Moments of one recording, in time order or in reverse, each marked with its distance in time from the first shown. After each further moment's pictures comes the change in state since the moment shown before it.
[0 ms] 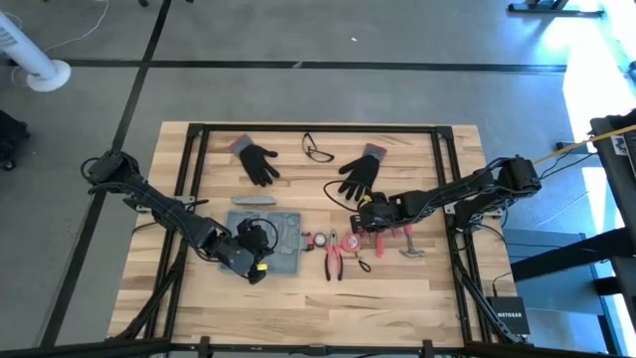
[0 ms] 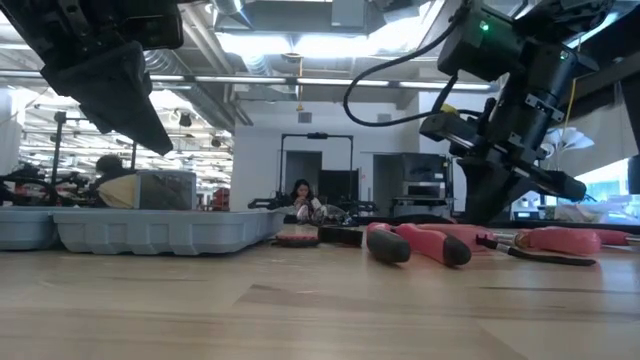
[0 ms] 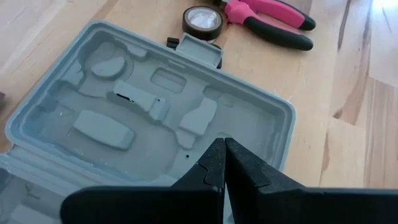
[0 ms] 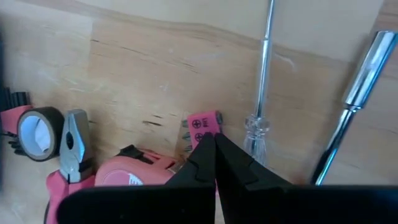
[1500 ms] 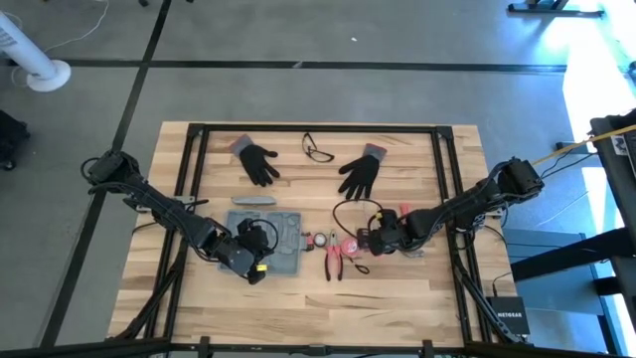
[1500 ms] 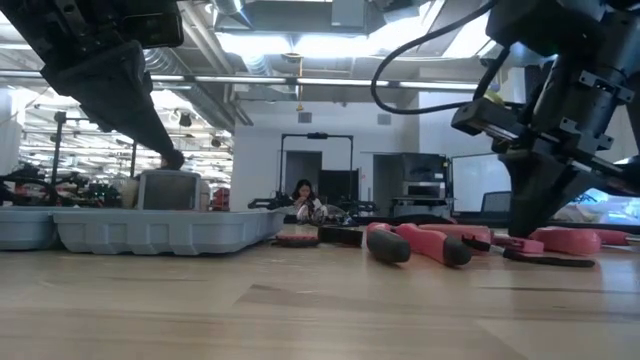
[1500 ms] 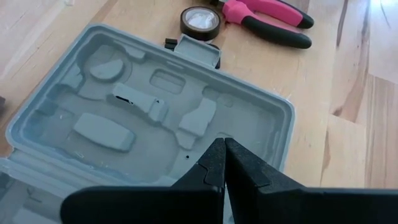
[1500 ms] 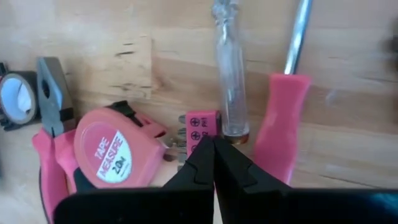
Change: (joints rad) left arm 0.000 0.000 0.000 0.002 0.000 0.021; right arm 0.241 -0.002 0.001 -0.075 0.086 0.415
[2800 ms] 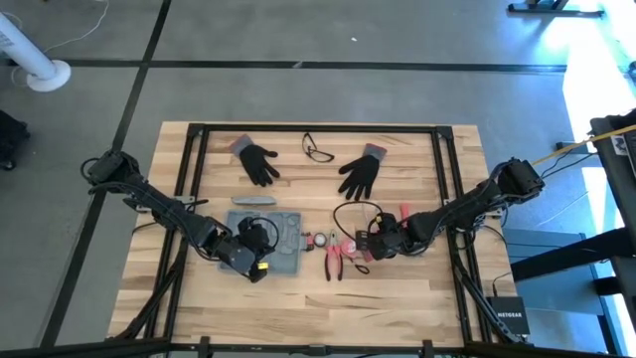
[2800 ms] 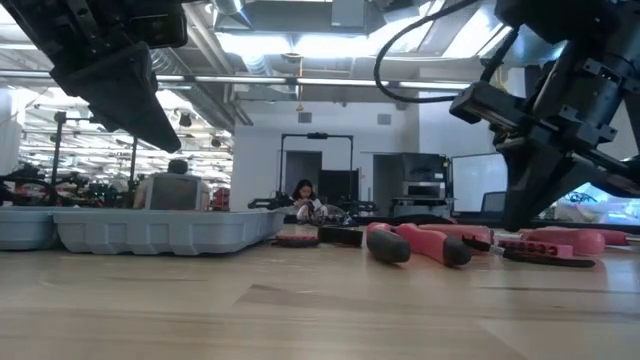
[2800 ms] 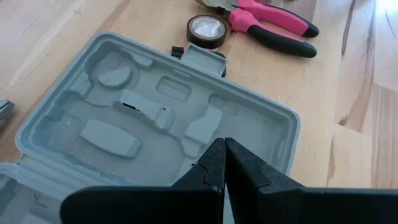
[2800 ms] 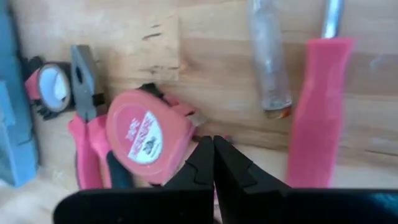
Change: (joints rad) left arm 0.012 0.000 0.000 0.008 -0.018 0.003; right arm 0.040 -0.001 0.000 0.094 0.022 0.060
